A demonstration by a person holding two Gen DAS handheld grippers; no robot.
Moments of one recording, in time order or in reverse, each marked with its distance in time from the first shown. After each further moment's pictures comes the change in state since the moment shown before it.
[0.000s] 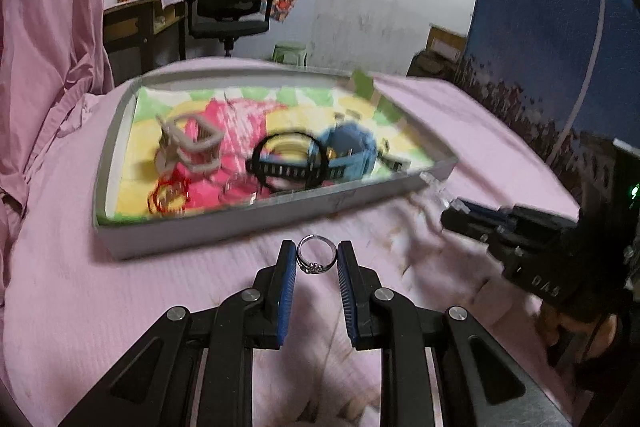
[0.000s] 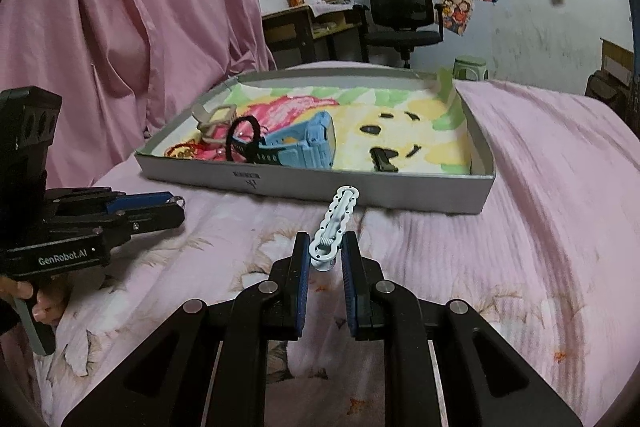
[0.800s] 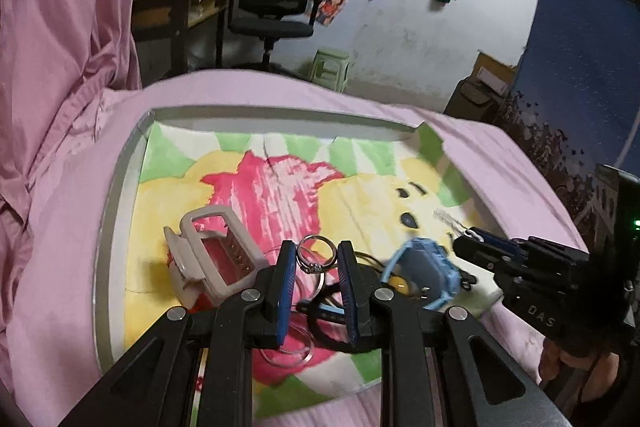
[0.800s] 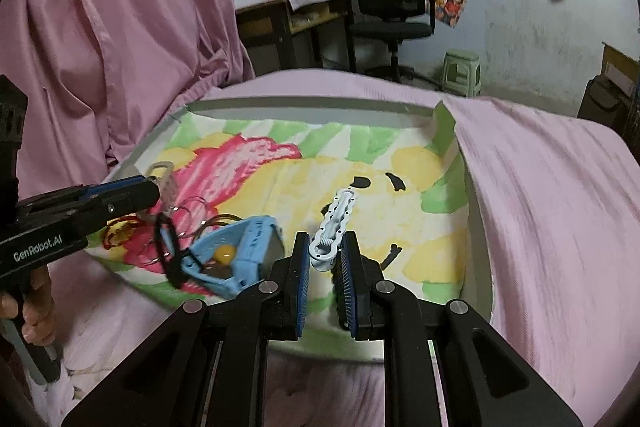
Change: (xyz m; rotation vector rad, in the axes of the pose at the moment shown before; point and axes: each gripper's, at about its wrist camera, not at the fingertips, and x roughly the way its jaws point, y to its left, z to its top) left arm 0.071 0.045 0.081 -0.136 0.030 0.094; right arm 0.075 -0.023 0.095 0.006 0.088 -0.059
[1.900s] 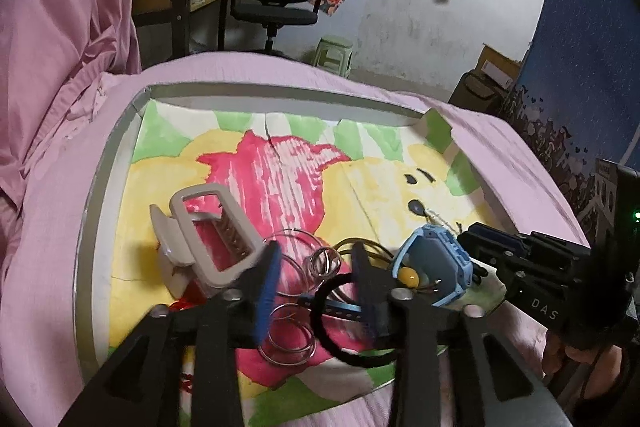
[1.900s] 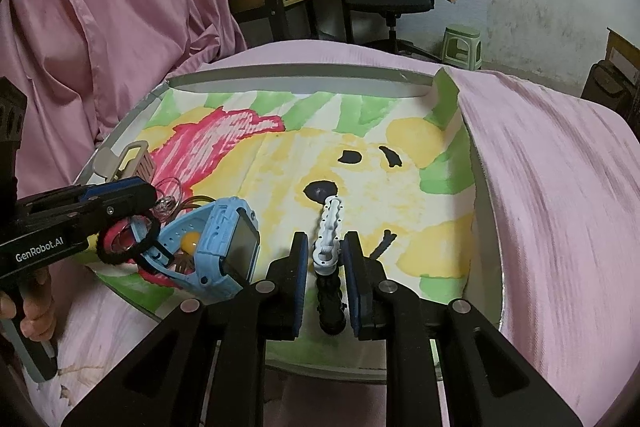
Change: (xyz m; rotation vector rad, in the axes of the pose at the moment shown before) left arm 0.007 -0.001 -0.007 -0.011 0.009 0.003; right arm 0.022 -0.007 -0.005 0.008 0.079 -0.004
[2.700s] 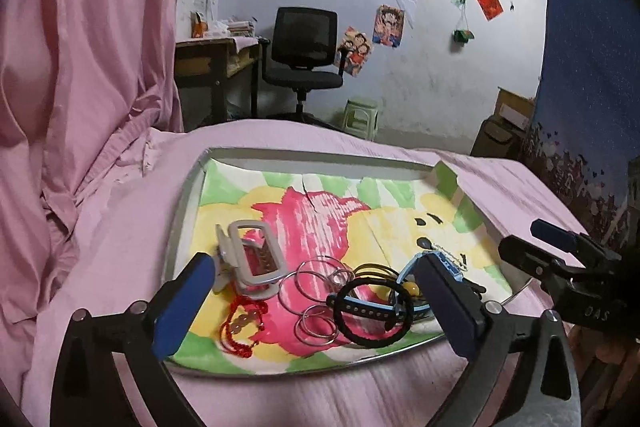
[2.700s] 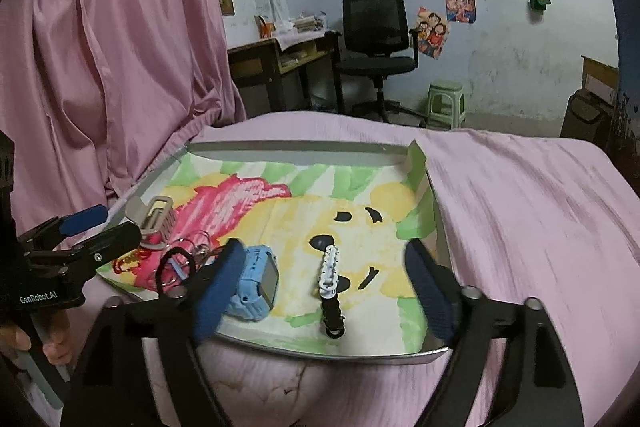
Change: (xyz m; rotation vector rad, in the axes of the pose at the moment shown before) left arm -0.067 -0.003 -0.019 0.008 -0.239 0.135; right arm -0.068 0.002 -0.002 0.022 -0.245 -0.032
